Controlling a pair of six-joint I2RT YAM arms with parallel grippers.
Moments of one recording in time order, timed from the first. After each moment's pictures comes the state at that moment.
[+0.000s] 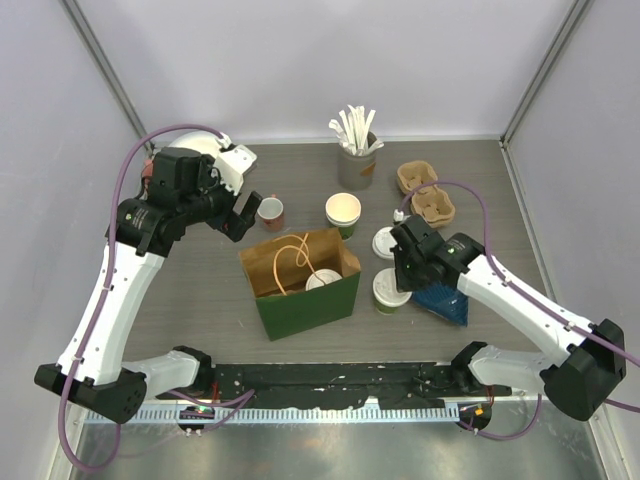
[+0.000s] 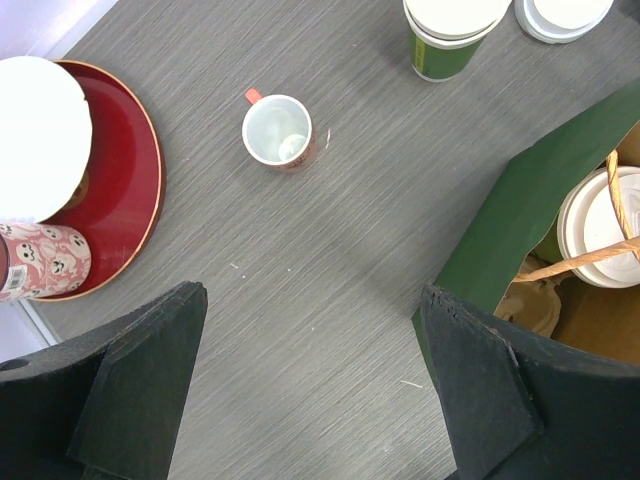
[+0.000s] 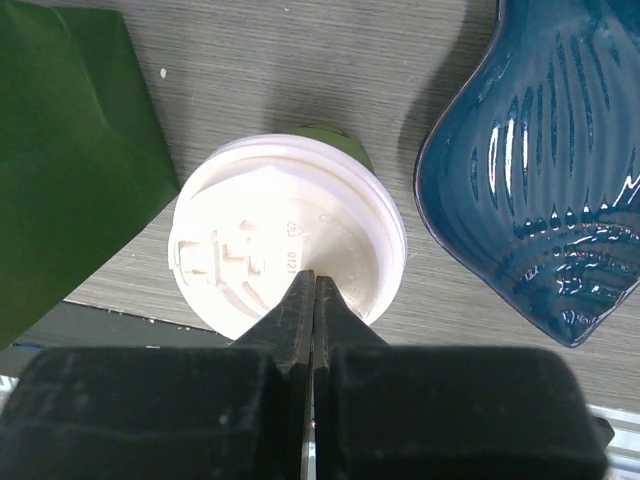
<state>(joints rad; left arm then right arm) -0.35 1.18 1.54 -1.00 0.18 0.33 0.66 1.15 0.96 -0.93 0.12 0.51</state>
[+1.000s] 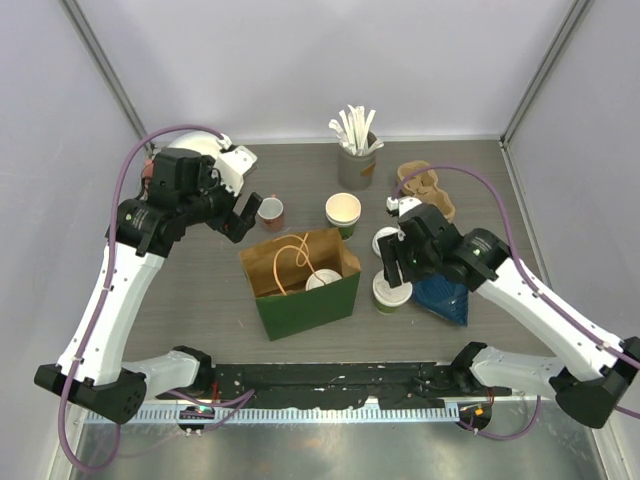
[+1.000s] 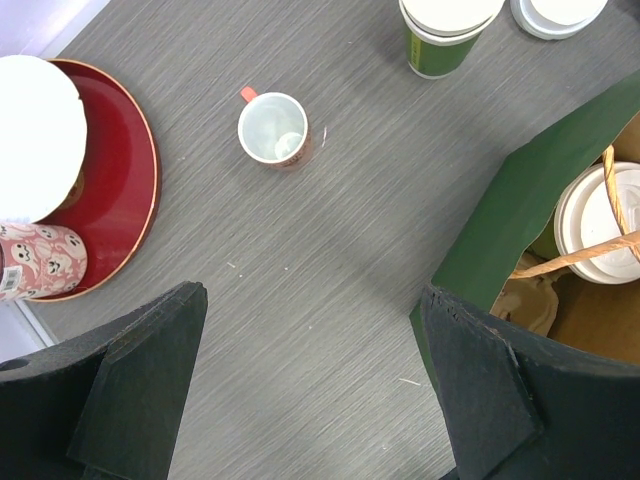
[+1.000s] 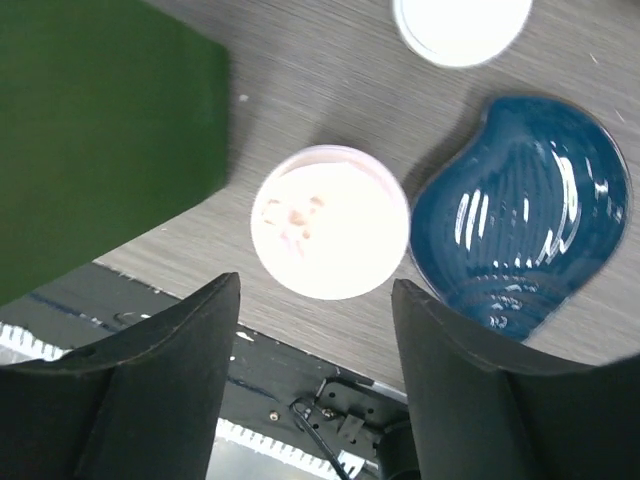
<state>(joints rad) -0.35 1.17 1.53 -1.00 0.18 0.34 0.73 1.11 1.18 -1.05 0.17 0.34</state>
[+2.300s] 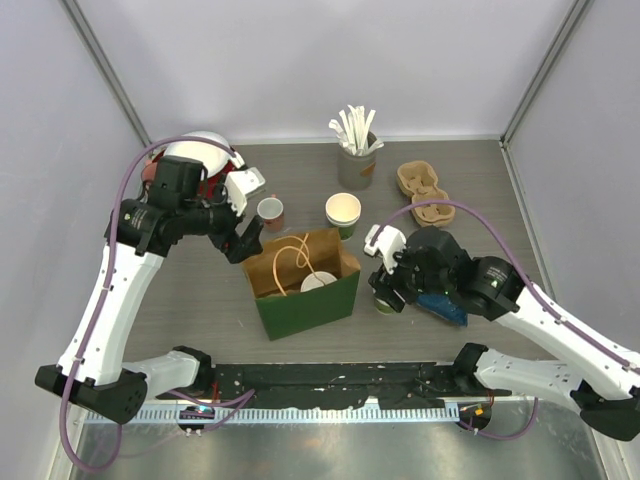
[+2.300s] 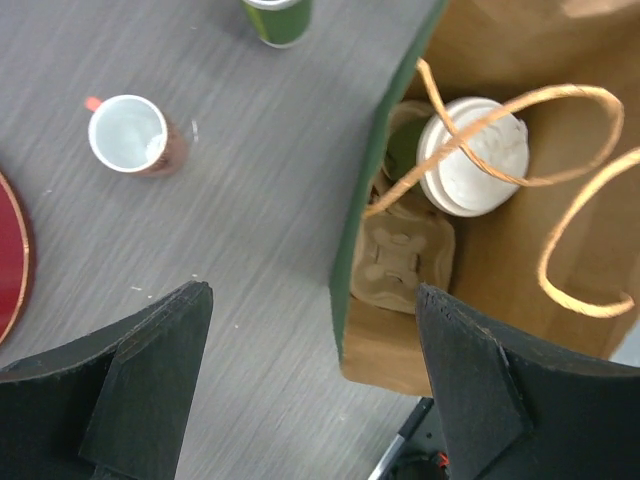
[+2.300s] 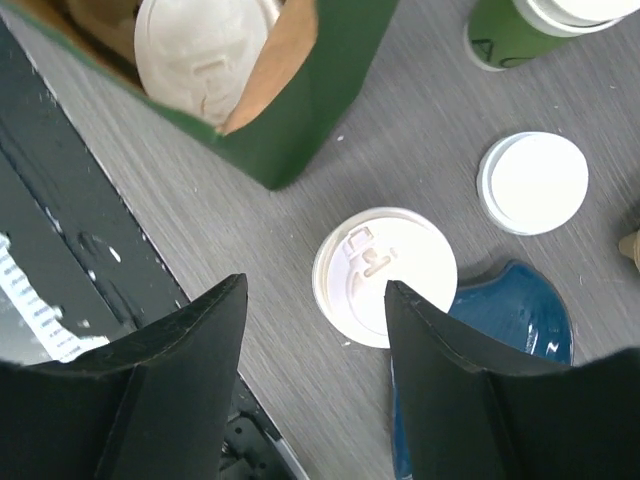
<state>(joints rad) -0.34 1.18 1.53 -1.14 0.46 0.45 0.89 0.91 1.06 -0.86 -0.01 -0.11</state>
